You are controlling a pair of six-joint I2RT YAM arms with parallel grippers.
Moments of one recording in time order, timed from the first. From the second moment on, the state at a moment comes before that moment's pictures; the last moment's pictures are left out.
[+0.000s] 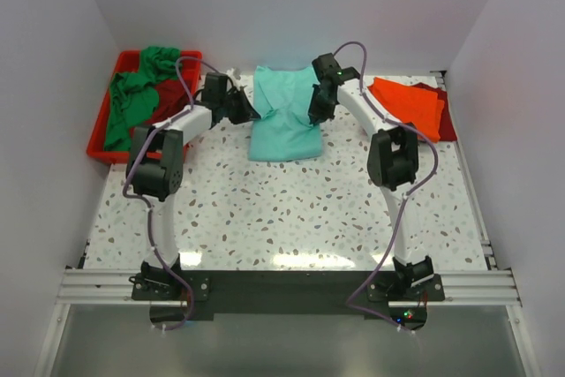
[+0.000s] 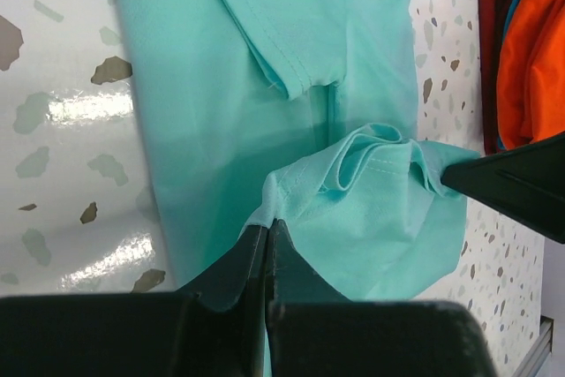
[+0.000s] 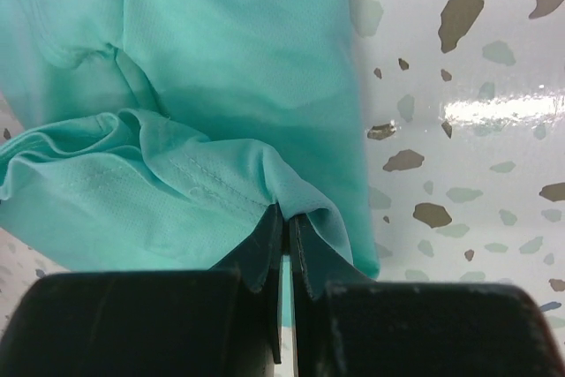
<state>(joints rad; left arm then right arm) -0.22 2.11 1.52 -0.10 0.41 -0.55 0.38 2.39 2.25 -0.97 0.01 0.61</state>
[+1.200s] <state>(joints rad) -0.18 2.13 1.51 -0.08 0.38 -0.51 0.35 2.41 2.23 -0.82 -0.06 0.58</state>
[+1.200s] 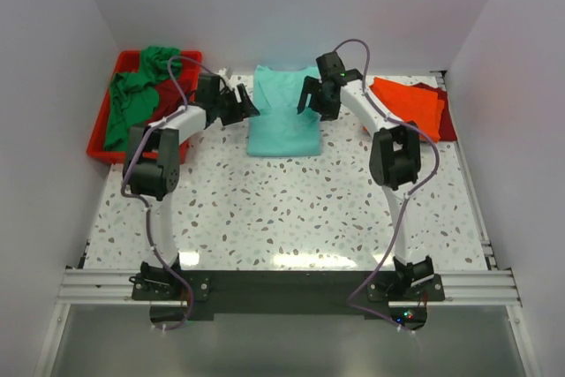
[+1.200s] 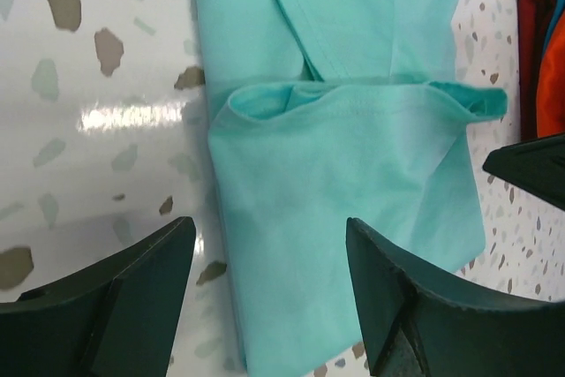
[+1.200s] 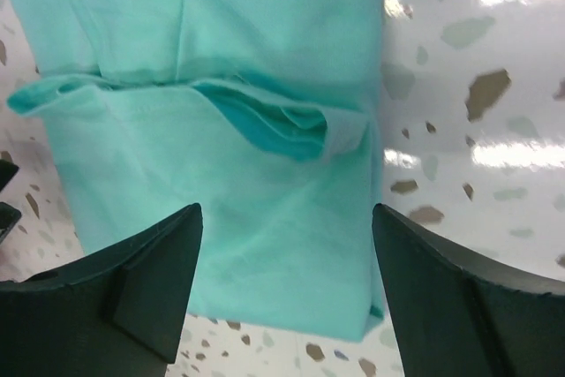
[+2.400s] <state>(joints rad) -0.22 1.84 1.10 -0.09 0.34 -0.44 0.36 2.16 1.65 -0.73 -0.08 0.60</state>
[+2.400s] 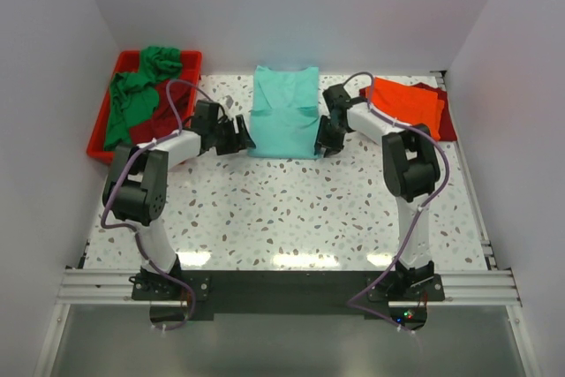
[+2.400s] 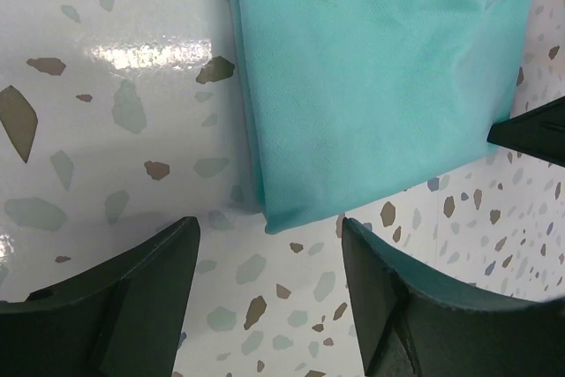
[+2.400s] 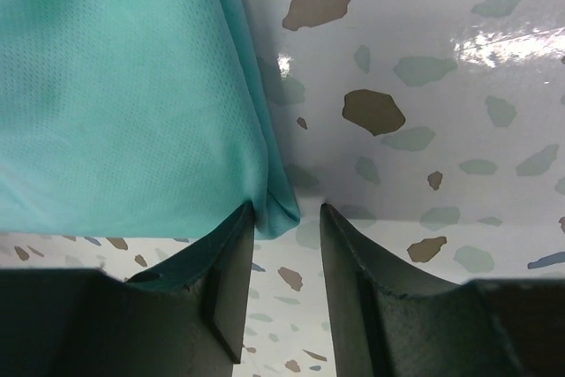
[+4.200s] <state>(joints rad) -0.24 1.94 1.12 -0.07 0.36 -0.41 0.39 2.17 1.65 -0.72 -0.12 0.64</state>
